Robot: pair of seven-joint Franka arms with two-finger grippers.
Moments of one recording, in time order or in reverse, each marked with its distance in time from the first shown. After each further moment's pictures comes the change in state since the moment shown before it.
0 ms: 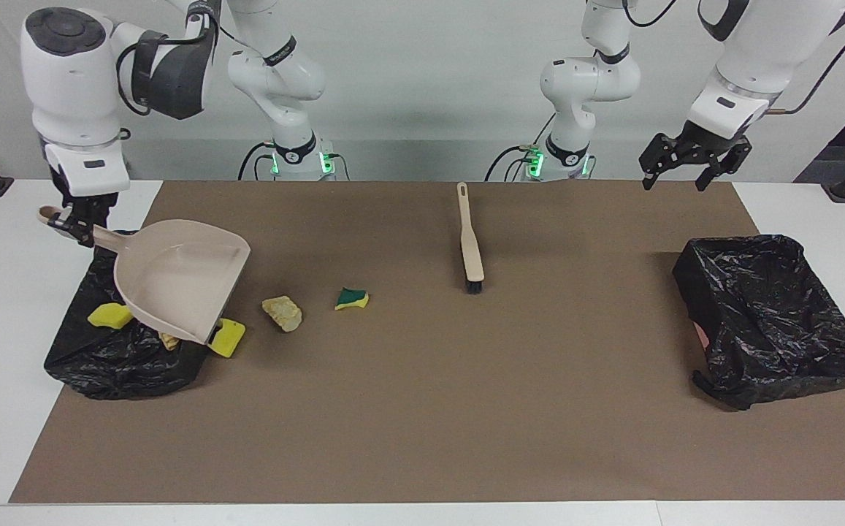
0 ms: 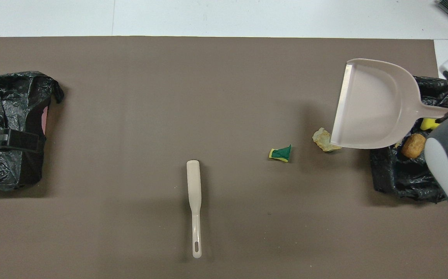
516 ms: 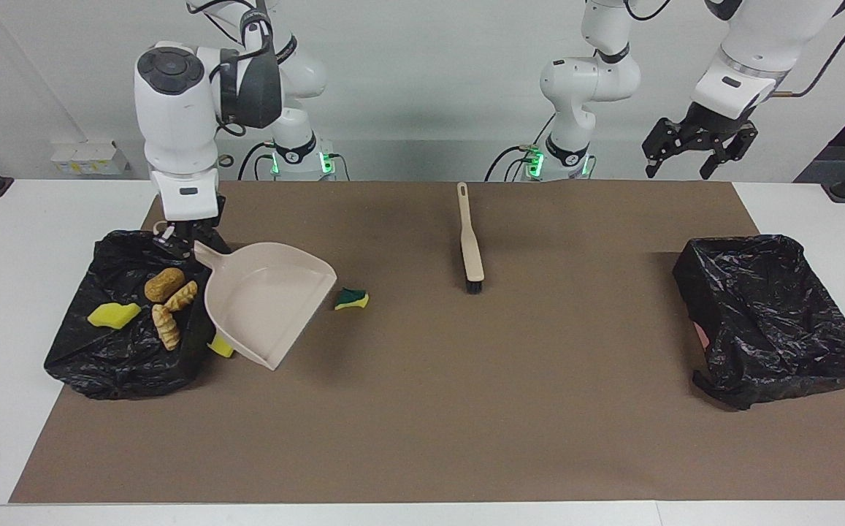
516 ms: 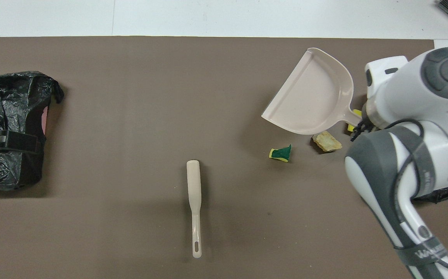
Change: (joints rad) left arm 0.000 -0.004 0.000 0.000 0.000 -0.004 0.002; right arm 0.207 0.044 0.003 -0.022 0.135 -0.009 0.581
